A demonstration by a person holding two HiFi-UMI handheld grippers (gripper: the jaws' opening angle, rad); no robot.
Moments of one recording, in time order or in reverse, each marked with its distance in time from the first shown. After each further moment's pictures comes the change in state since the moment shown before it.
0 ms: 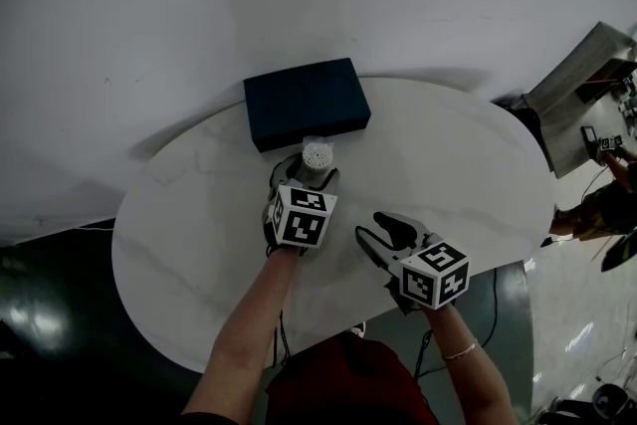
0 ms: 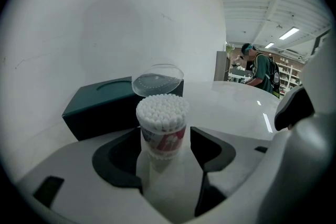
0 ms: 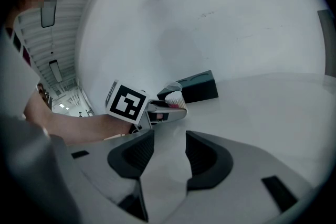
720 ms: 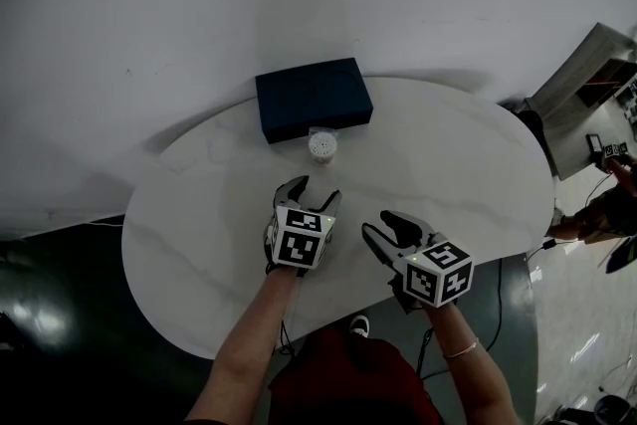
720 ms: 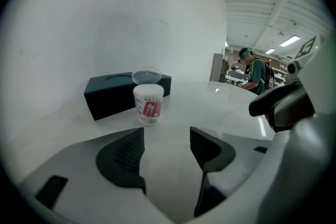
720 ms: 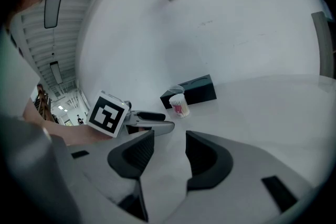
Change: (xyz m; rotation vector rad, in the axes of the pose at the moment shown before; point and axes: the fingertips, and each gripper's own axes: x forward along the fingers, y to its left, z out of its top) left arm -0.055 -0.031 -0.031 -0.056 0.028 -0.030; right arm -0.025 0.012 -0.006 0.005 -0.044 -0.015
